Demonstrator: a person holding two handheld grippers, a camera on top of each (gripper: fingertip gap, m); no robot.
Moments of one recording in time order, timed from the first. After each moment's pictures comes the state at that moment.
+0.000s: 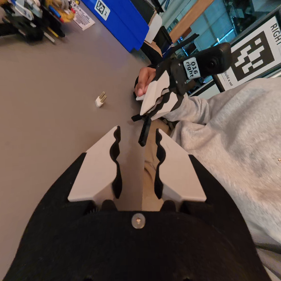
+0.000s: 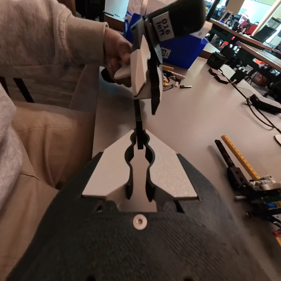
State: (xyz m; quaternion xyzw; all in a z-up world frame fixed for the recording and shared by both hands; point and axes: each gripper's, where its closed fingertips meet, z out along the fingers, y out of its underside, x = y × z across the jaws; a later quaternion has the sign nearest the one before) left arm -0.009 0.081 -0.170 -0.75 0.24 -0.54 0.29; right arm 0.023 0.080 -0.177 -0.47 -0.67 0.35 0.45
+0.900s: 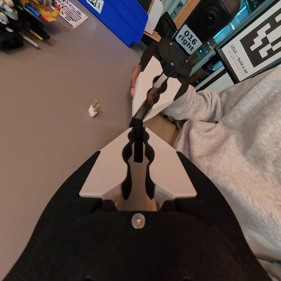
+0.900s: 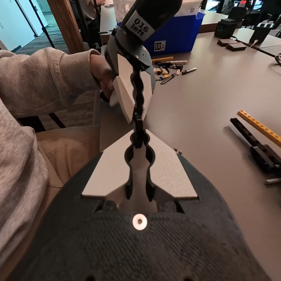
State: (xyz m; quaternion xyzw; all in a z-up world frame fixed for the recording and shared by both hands) left arm 0.024 0.086 -0.176 -0.76 0.27 -0.51 0.29; right arm 0.026 0.094 -0.174 -0.55 -0.60 0.44 0.36
